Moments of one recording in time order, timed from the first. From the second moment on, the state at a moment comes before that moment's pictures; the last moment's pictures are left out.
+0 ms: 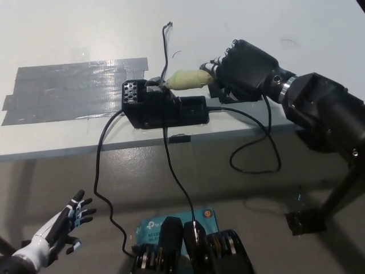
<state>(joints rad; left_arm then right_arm) -0.13 0.40 -0.02 0.16 -0.11 0.38 -0.34 -1.06 -0.39 0.75 0.73 -1.15 -0.37 -0.18</state>
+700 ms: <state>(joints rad) -0.15 0.40 -0.04 0.16 -0.10 0.38 -0.34 -1.15 -0.33 0.79 0.82 -1.18 -0.37 -0.22</state>
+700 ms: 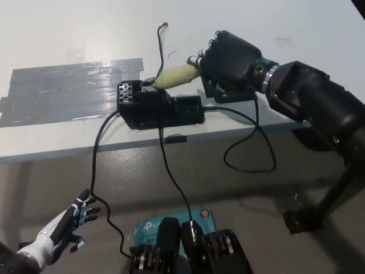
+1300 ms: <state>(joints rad) -0.16 0.40 -0.05 0.16 -0.10 0.38 -0.34 -1.12 -0.32 0.77 0.77 -1.15 -0.34 -0.14</state>
